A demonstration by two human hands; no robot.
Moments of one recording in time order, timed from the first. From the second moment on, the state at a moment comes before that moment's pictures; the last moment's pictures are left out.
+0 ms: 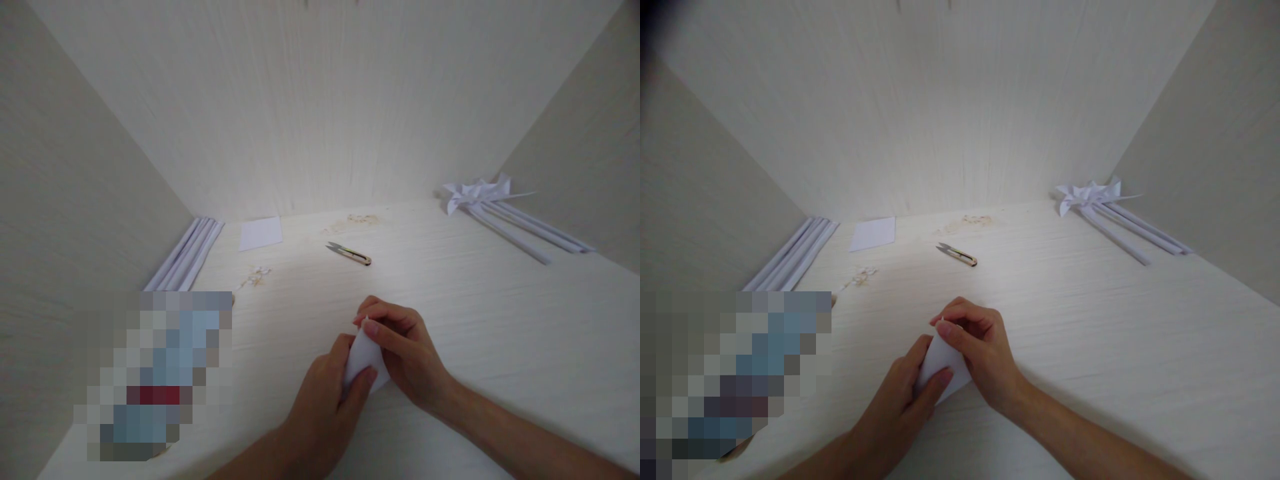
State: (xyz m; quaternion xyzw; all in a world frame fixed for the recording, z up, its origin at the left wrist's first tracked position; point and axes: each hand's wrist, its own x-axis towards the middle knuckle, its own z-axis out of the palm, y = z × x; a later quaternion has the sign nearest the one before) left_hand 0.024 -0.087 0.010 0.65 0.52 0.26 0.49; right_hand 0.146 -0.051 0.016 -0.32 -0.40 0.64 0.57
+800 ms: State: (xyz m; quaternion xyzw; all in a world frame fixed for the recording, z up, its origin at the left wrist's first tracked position) left_hand 0.017 -0.079 0.014 0.63 0.48 0.26 0.55; right_hand 0.155 -0.043 0.010 -0.34 -0.48 0.62 0.52
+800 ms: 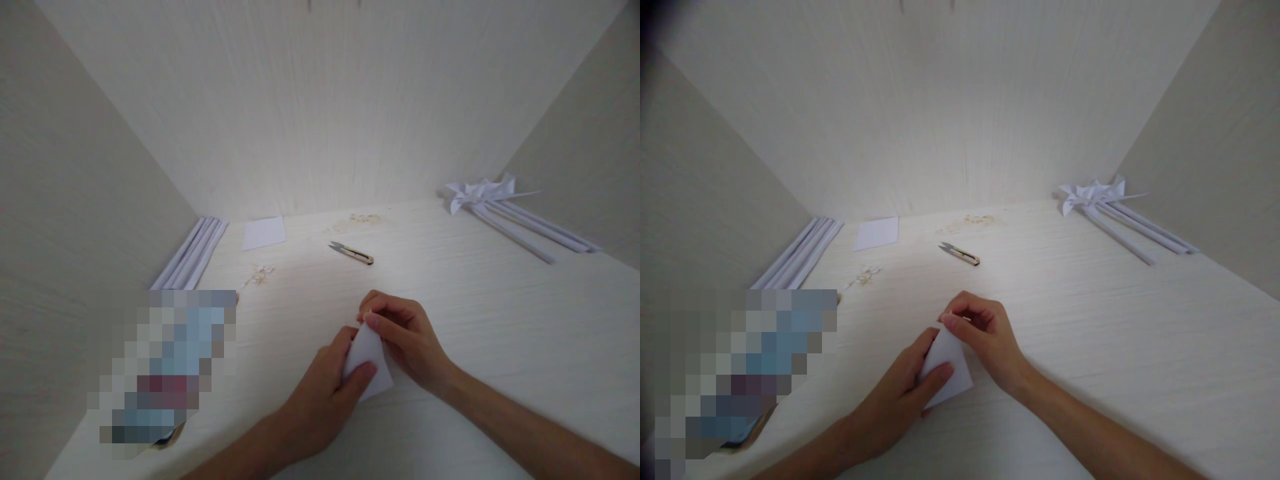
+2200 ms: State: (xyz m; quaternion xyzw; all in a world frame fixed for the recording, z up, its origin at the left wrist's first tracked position) left_hand -0.013 -0.028 0.004 0.35 0.40 0.65 0.54; right_hand 0.160 -0.030 0.006 -0.44 -0.38 0.61 0.54
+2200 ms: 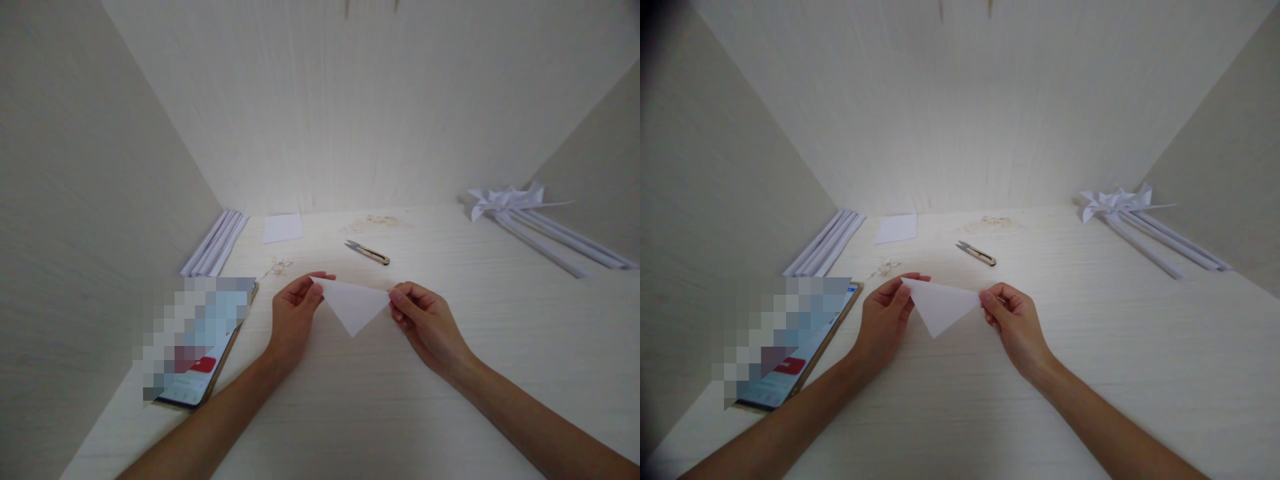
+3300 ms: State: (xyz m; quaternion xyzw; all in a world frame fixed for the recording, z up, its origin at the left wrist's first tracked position) left_hand -0.019 -0.028 0.002 0.37 0.47 0.66 0.46; right_hand 0.159 -0.033 0.006 -0.50 -0.47 0.56 0.47
